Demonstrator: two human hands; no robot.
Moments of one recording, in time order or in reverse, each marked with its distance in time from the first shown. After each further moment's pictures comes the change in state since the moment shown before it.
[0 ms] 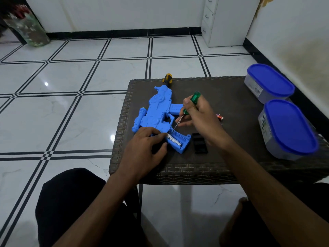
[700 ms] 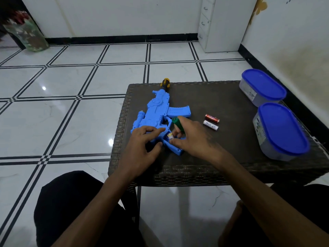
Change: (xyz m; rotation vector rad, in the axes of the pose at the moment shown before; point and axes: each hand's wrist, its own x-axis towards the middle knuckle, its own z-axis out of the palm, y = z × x) left_hand 0.002 -0.005 -0.001 -0.302 -0.003 -0.095; right_hand -0.026 0.011 0.003 -0.761 -0.192 -0.161
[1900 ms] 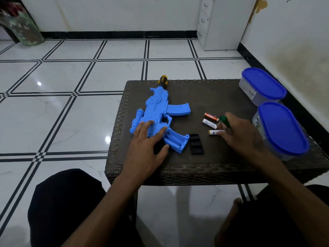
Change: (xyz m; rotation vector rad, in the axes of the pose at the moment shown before) left_hand -0.004 0.004 0.023 0.272 -0.006 -0.028; right_hand -0.032 0.077 -0.063 -0.392 0.146 0.167
